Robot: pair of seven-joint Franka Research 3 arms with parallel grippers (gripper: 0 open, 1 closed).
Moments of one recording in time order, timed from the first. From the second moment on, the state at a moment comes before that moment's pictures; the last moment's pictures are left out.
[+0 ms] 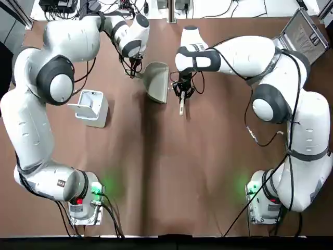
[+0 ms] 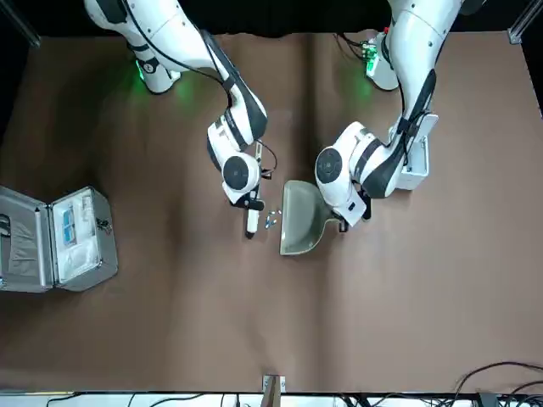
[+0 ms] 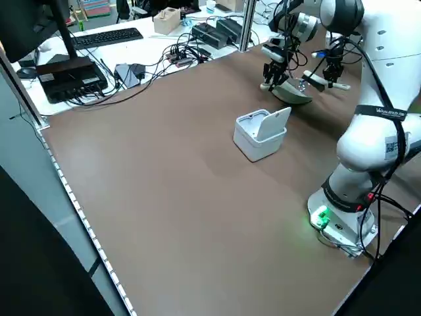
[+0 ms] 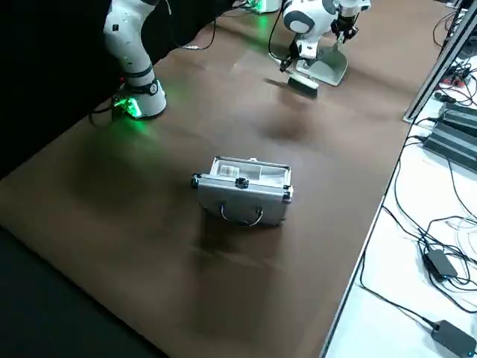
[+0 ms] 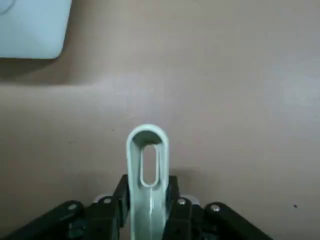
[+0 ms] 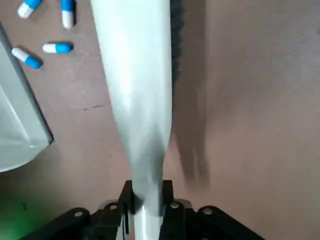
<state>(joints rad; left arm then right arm) -0.27 0.57 -0.33 -1.76 0.53 2.04 -2.37 0.70 0.68 0.03 -1.61 0.37 1.99 0.66</state>
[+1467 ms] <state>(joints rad) -0.29 0.59 -0.33 -1.73 0.55 2.00 -2.40 0.84 0.85 0.03 -1.33 0.43 1.99 0.77</state>
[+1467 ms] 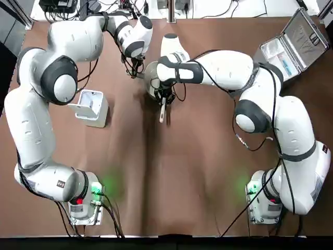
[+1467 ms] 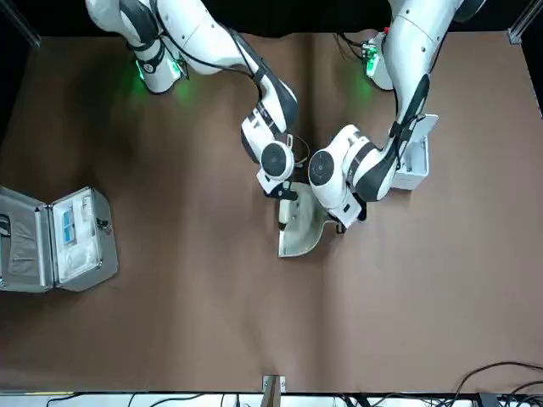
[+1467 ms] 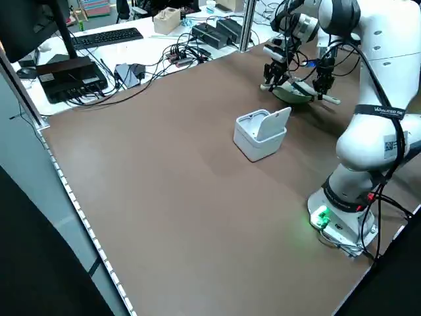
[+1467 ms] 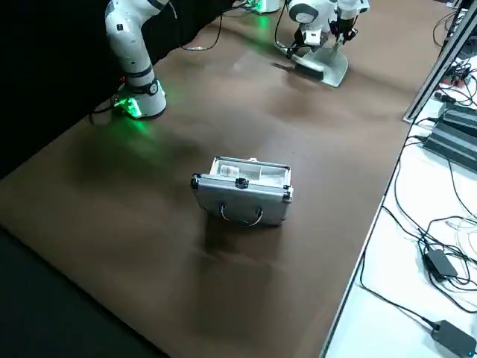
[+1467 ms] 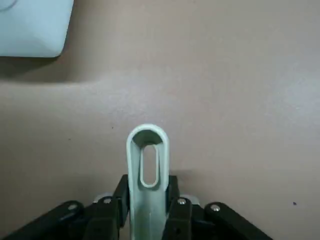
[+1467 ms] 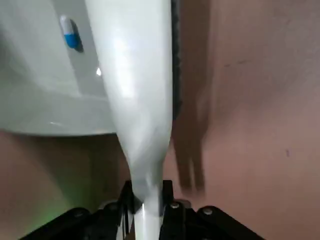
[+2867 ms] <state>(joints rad) -0.30 0.60 -0.33 -1.72 0.55 2.00 -2.40 0.87 0.88 0.02 -1.19 0.44 1.99 0.82</state>
